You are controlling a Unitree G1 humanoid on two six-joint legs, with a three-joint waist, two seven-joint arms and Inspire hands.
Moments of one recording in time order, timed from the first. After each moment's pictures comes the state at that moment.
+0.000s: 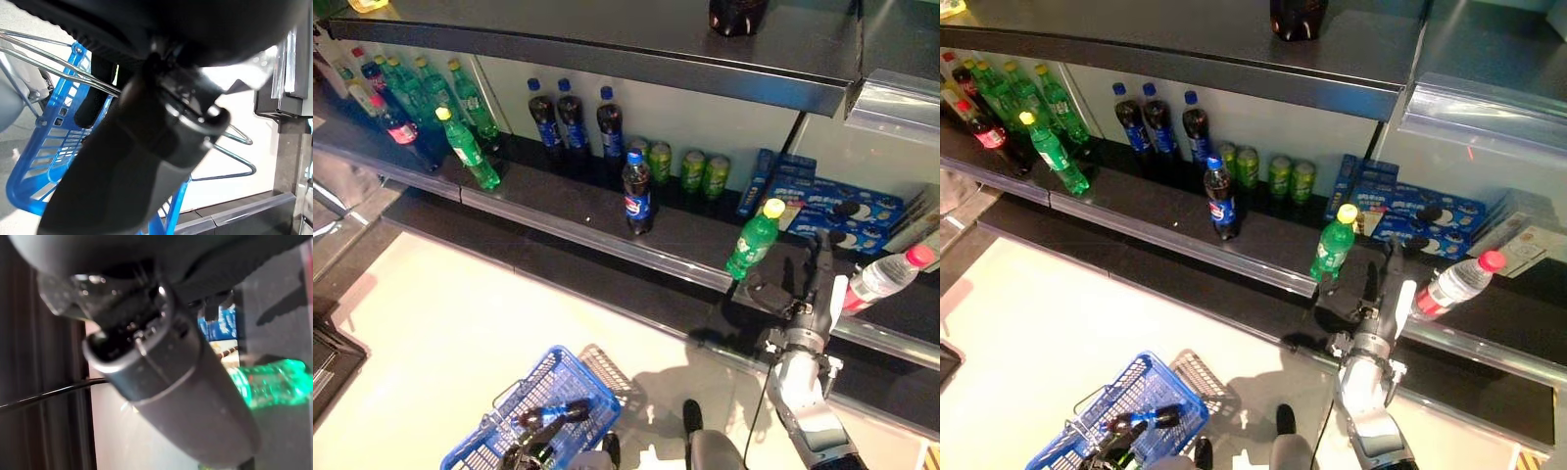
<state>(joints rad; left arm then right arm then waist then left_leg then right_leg) 0.11 0.13 -0.05 1.00 -0.94 -0.16 0.22 0.03 -0.35 0.20 -0.01 0.14 -0.14 -0.73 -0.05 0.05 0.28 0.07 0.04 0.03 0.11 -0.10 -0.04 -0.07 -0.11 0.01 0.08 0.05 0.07</state>
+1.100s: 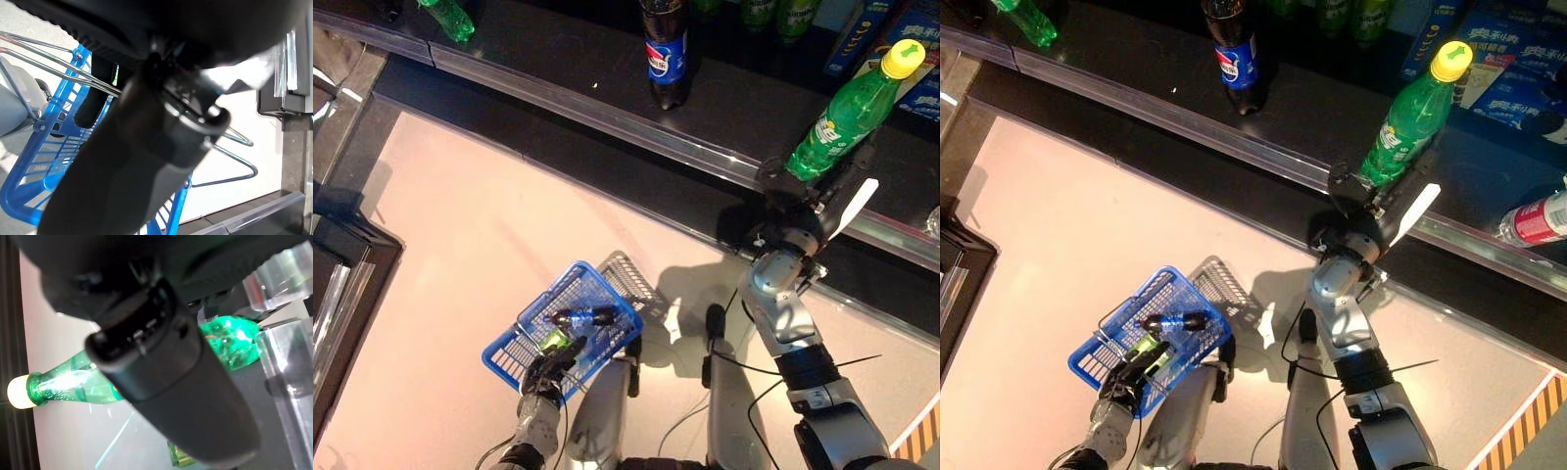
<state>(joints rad) -0.15 0.16 -0.18 0.96 -1.07 -0.23 0.17 -0.53 -0.29 0.18 0.14 0.16 -0.10 -1.01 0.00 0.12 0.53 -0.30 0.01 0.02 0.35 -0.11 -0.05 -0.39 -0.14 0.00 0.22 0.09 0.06</state>
